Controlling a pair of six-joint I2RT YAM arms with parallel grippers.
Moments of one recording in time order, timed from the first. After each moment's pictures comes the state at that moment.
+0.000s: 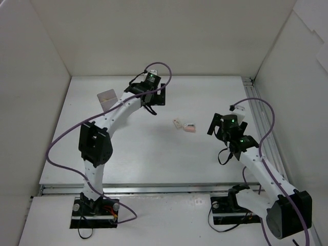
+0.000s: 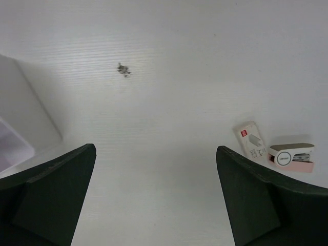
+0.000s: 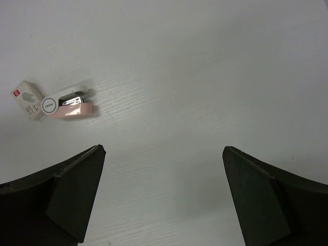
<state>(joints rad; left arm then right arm) -0.53 1.96 1.89 -0.76 -0.29 -0.41 0.27 1.02 0.69 -0.37 0.36 0.47</state>
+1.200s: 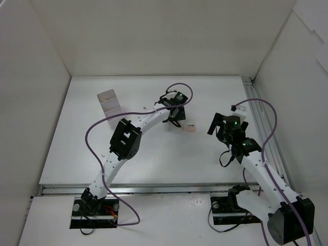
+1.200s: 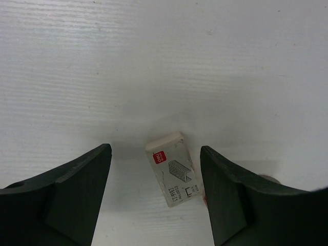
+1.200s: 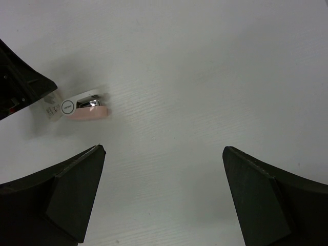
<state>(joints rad) -0.71 2.44 2.18 -0.76 -0.27 -0.77 0.27 0.96 0.68 -0.35 0.33 0.46</state>
